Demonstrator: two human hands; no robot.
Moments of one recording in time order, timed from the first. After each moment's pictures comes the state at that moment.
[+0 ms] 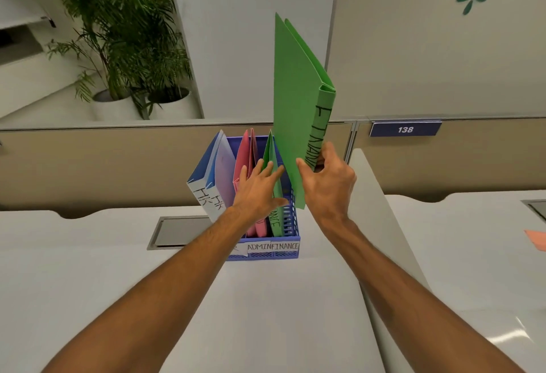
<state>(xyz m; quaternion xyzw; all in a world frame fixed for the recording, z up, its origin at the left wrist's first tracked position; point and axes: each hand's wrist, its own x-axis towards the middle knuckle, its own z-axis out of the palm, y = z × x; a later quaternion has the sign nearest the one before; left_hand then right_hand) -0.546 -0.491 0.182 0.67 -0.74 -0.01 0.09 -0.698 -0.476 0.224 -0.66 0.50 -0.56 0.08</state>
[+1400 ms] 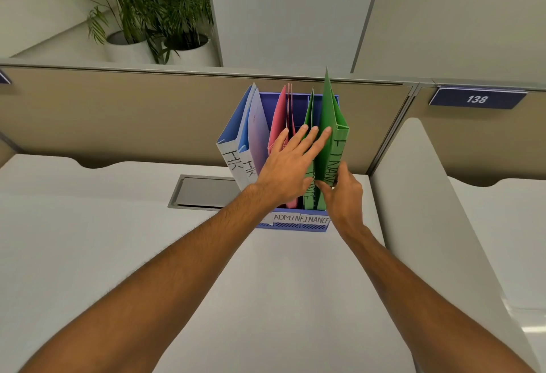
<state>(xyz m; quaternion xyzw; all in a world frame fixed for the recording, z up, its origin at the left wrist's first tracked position) -0.513 -0.499 0.145 0.60 -0.79 0.07 0.10 -0.663 -0.514 0.070 -0.70 0.56 -0.39 0.21</state>
